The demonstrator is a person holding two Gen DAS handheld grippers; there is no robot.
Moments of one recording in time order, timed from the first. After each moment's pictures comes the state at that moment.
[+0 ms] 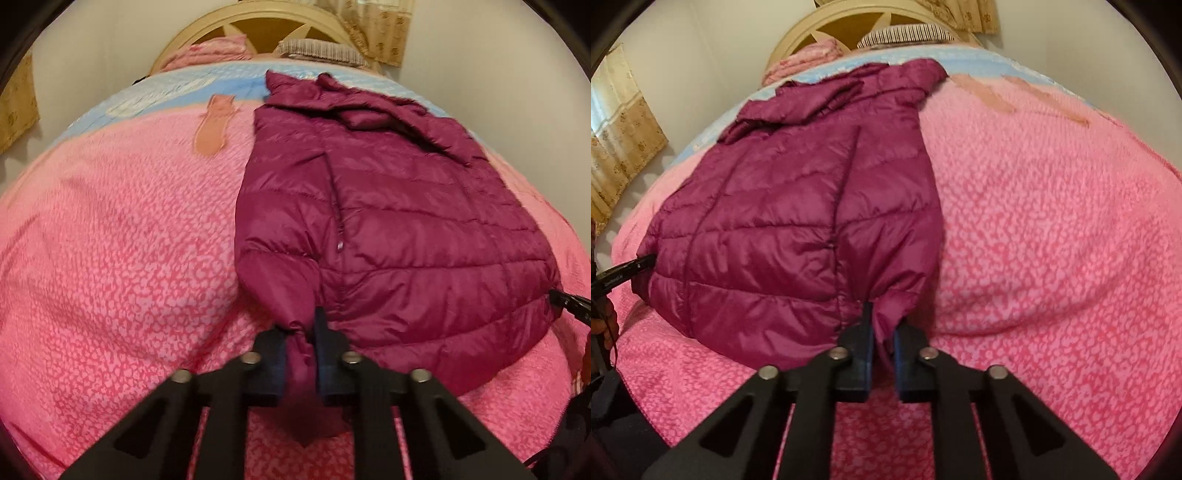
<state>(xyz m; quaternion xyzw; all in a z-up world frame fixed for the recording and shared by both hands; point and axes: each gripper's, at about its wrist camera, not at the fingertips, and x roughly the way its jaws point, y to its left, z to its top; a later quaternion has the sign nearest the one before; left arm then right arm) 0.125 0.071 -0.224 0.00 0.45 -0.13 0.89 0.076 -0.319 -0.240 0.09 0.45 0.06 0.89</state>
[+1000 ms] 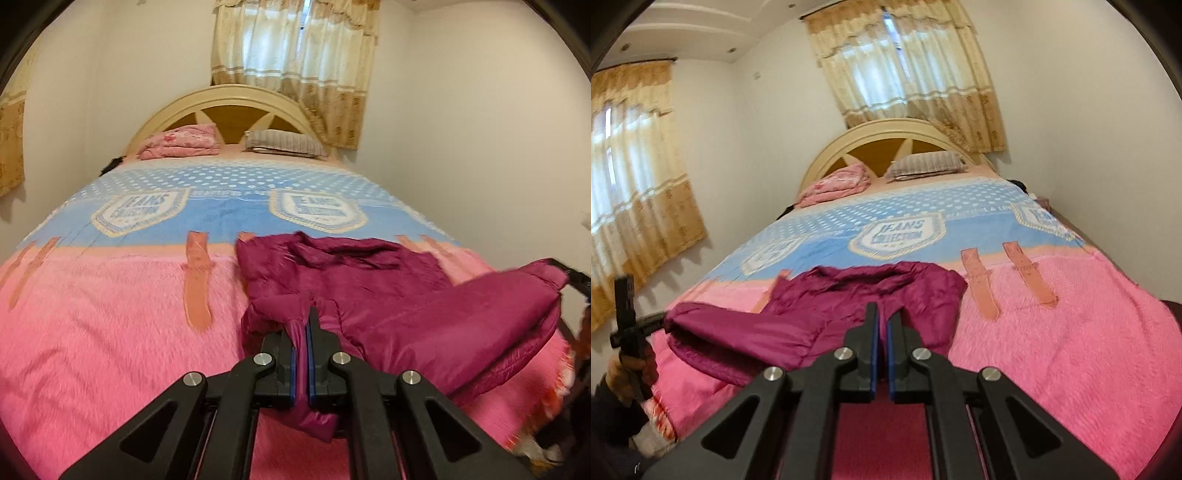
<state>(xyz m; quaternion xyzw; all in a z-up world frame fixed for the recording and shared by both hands) 0.158 0.088 -0.085 -0.02 0.29 -0.19 0.94 0.068 -0.341 -0.060 0.12 0.23 0.07 0.96</state>
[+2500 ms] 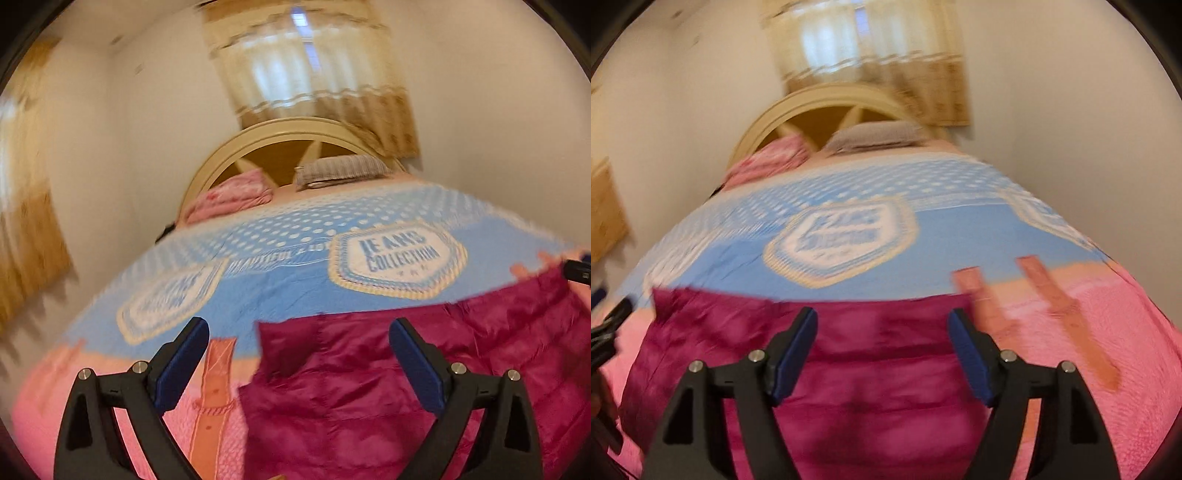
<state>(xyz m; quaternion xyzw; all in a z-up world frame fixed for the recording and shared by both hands) 0.344 -0.047 -0.104 0.13 0.20 -0.04 0.97 0.310 -0.295 -0.108 0.06 0.30 -0.03 0.95</state>
